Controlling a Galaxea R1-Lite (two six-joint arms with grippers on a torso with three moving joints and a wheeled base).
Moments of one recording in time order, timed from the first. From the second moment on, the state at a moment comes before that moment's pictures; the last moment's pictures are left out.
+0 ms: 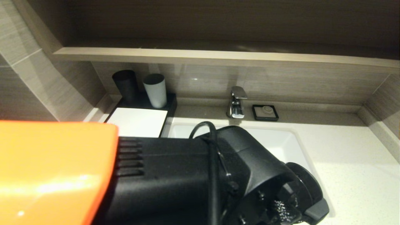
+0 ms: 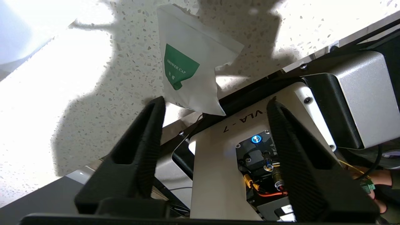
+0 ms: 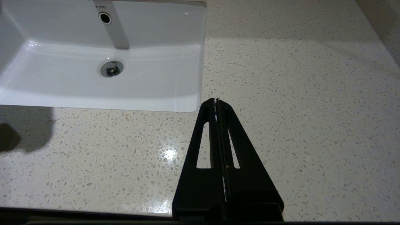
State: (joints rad) left arm -1.21 2.14 -1.87 1.12 0.12 -0.53; right arm 0.00 0.00 0.00 0.01 -0.01 0.00
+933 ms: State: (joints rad) left arm -1.18 2.19 -1.86 1.16 0.19 -0.52; right arm 0.00 0.00 0.00 0.01 -0.01 0.00
